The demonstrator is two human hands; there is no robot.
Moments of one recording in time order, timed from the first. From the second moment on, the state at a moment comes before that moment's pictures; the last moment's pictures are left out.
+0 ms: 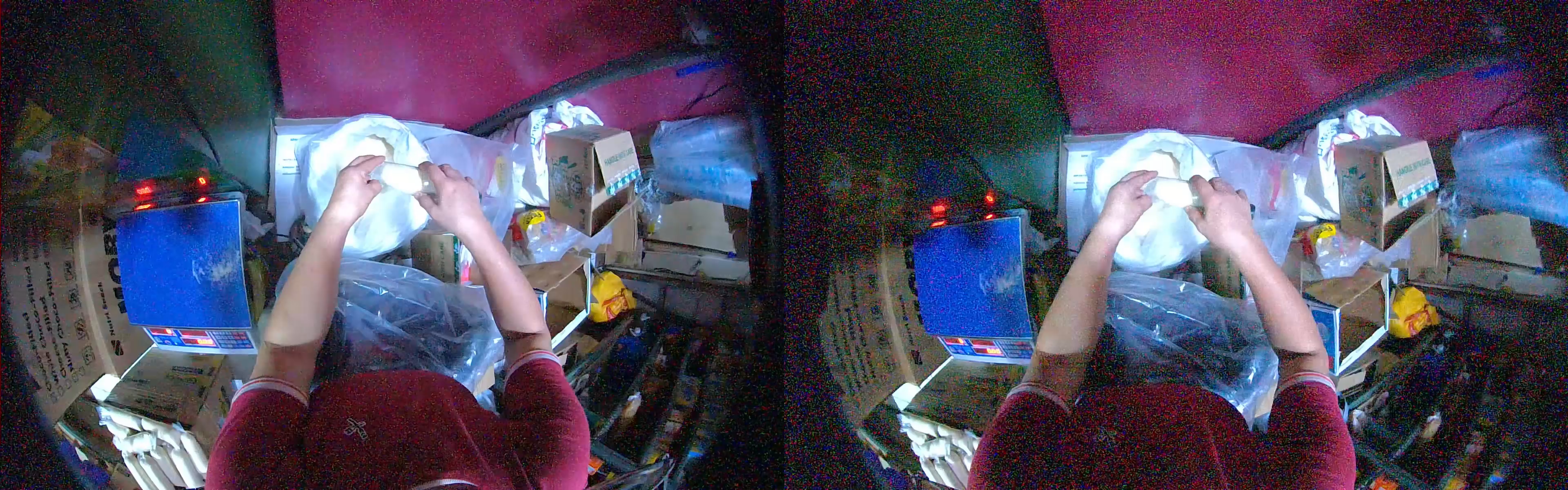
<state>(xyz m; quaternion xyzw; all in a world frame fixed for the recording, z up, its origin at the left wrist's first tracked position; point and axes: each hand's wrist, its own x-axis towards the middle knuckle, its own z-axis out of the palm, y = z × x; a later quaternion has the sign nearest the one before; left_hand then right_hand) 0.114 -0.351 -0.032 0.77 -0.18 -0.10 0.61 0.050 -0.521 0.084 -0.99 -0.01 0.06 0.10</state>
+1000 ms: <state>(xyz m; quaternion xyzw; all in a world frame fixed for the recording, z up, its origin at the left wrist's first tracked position) 0.129 -0.323 -0.051 0.82 -0.15 -0.10 0.54 0.093 -0.537 -0.044 -0.95 0.11 0.29 -0.01</state>
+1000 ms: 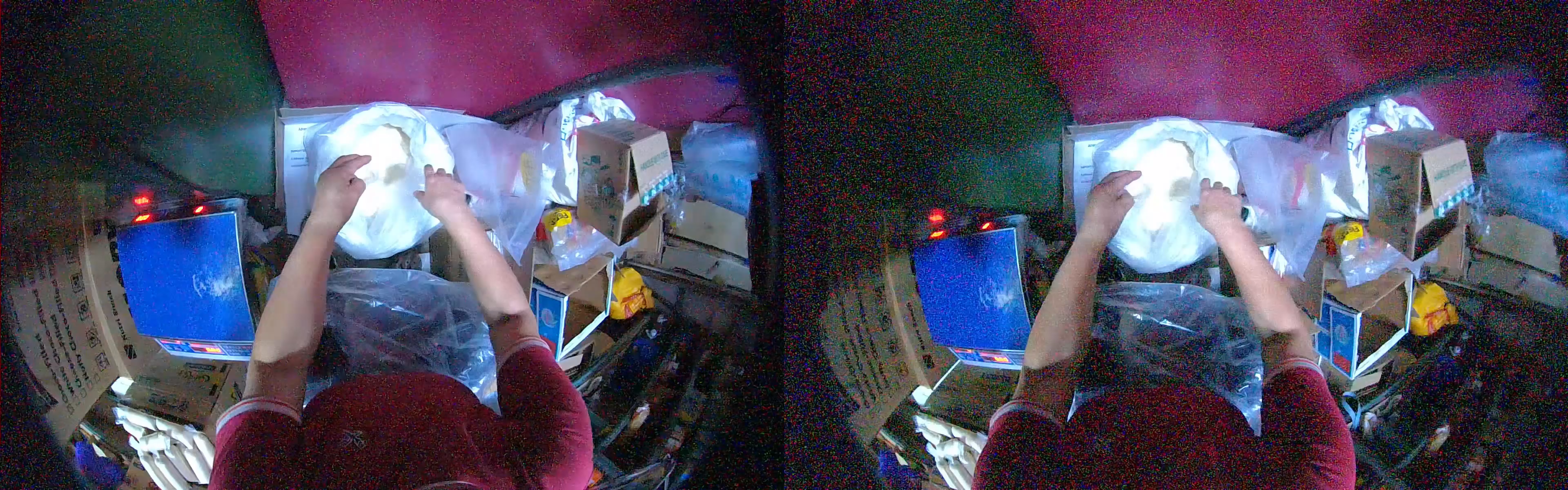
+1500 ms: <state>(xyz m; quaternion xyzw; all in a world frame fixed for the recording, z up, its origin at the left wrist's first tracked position) 0.143 -0.299 -0.007 0.85 -0.15 -0.16 0.48 0.164 -0.507 -0.239 -0.92 0.24 0.24 0.19</state>
